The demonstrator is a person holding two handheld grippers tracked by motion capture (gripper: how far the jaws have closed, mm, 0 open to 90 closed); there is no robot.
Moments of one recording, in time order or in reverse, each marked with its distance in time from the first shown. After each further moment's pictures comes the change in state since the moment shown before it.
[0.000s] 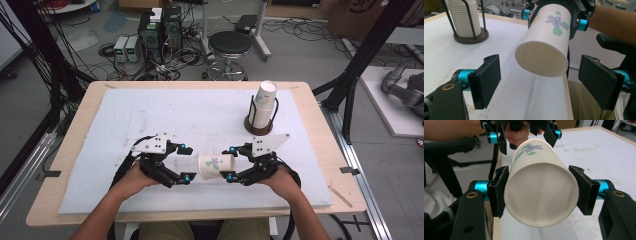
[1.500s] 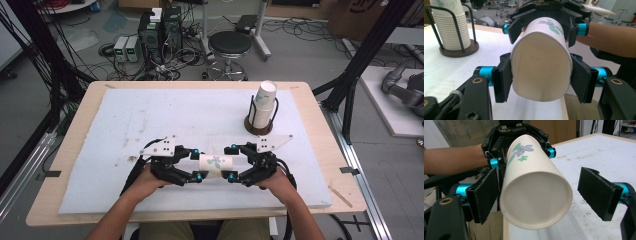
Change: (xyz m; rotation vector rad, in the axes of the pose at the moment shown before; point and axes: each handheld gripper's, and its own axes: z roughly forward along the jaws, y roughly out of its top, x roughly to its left) left arm -0.004 -0.001 0.024 -0.076 -0.039 0.018; right arm -0.006 -0.017 0.004 -0.151 0.039 0.163
